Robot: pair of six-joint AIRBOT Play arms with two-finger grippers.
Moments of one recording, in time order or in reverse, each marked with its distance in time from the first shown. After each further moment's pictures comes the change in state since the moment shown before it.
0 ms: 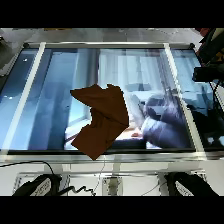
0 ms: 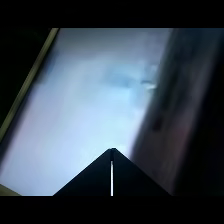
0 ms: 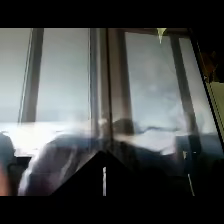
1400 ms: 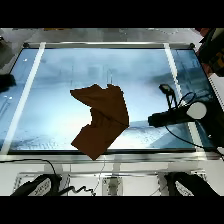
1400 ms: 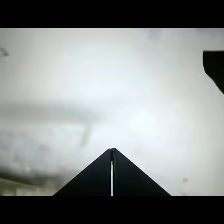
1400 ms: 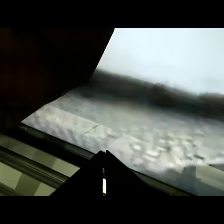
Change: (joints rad) left arm 0.000 -0.050 -0.078 -0.266 -0.067 0.085; right arm 0.001 -0.031 -0.542 0.787 0.084 -0.247
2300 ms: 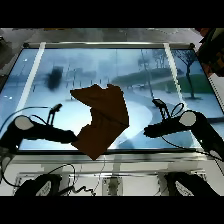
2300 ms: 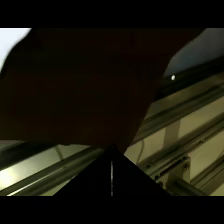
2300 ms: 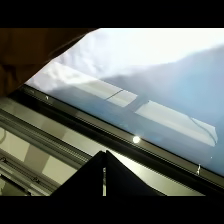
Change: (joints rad) left arm -0.240 0.239 -0.908 -0.705 0.047 0.294; right arm 0.000 0.000 -0.155 0.108 -0.012 -0.071
